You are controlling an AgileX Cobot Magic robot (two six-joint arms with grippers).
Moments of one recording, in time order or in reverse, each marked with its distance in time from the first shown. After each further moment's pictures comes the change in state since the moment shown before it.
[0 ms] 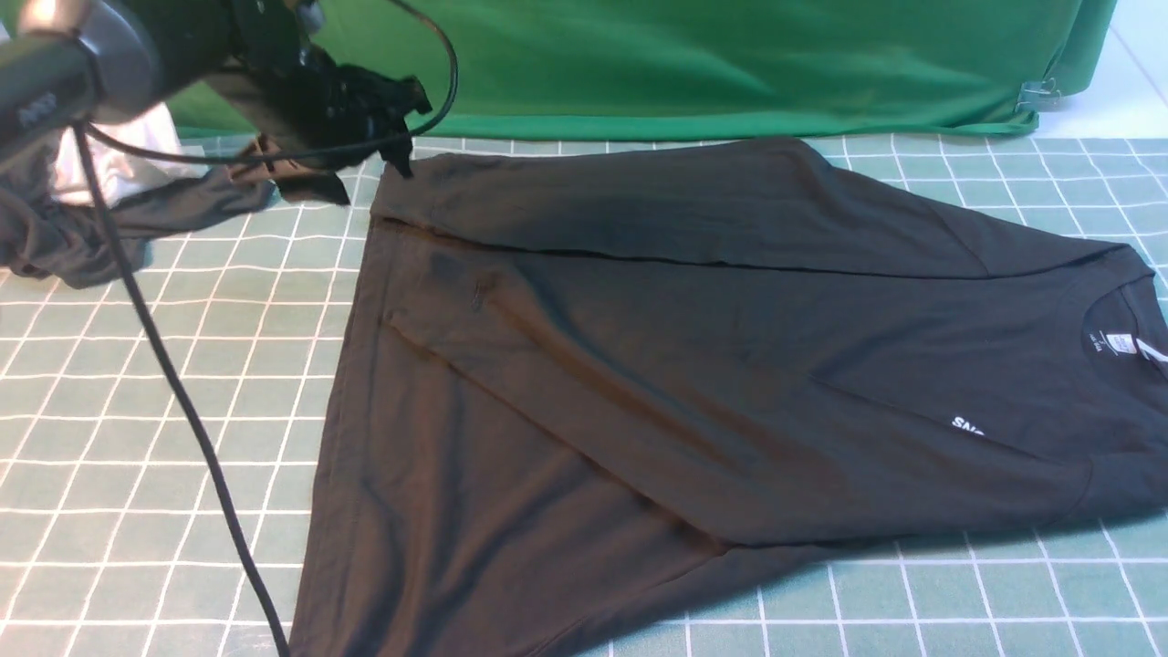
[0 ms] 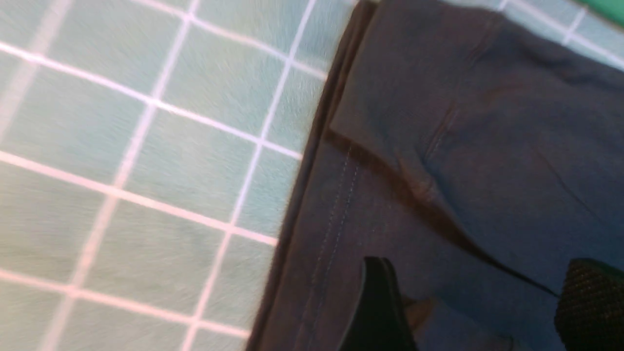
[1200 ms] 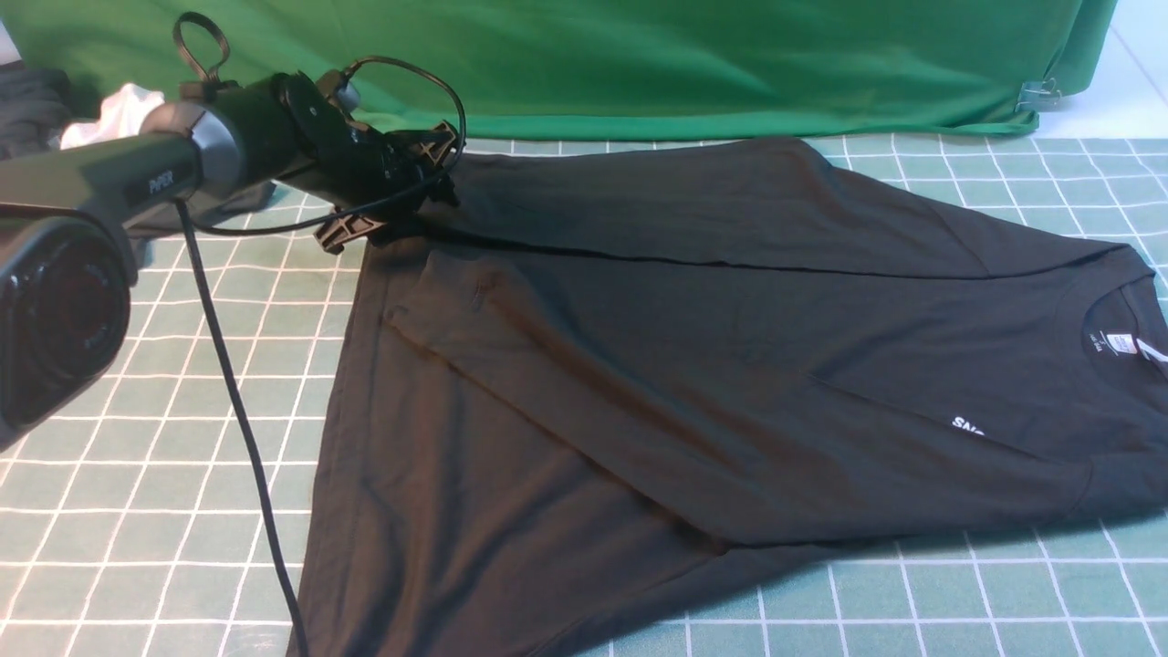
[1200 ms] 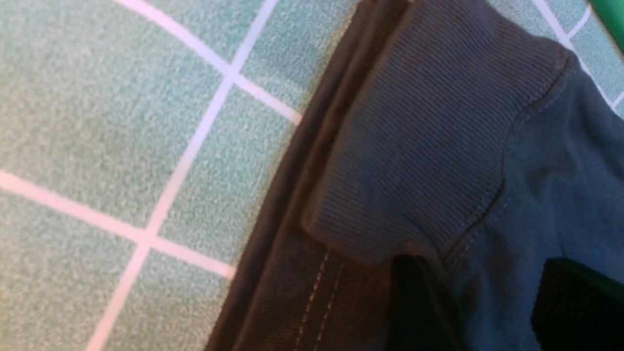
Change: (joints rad) right arm 0.000 0.000 0.000 0.000 -0.070 0.001; left arm 0.010 0.204 -0.028 -0.286 -0.297 0.096
